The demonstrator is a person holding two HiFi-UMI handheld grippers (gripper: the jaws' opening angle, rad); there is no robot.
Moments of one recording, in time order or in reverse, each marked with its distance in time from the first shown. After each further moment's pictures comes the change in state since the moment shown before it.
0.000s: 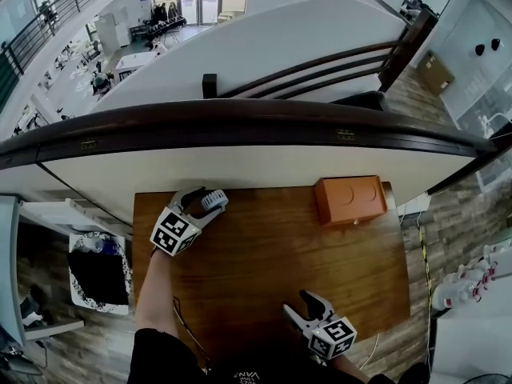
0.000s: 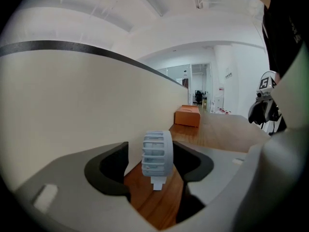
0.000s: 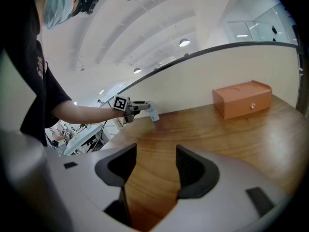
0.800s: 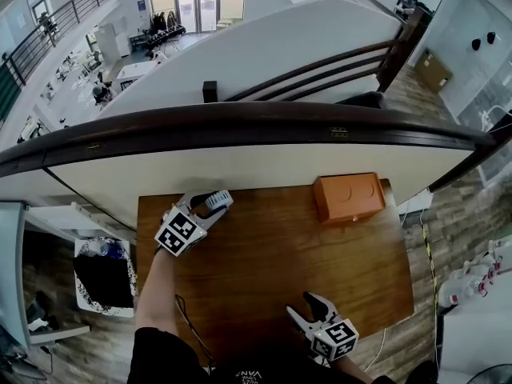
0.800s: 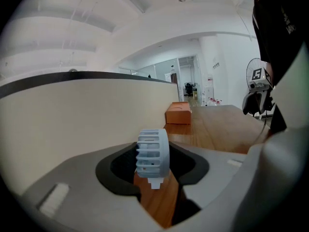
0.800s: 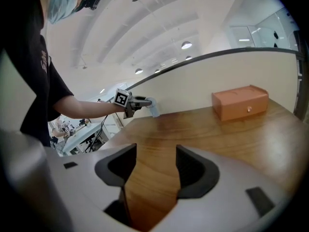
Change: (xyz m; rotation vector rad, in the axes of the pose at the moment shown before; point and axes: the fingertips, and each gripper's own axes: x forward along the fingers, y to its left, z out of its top) left arm -0.002 -0.025 0.023 0.182 0.045 -0.061; right arm -0.017 0.009 -0.003 -0.040 -0.020 -0.017
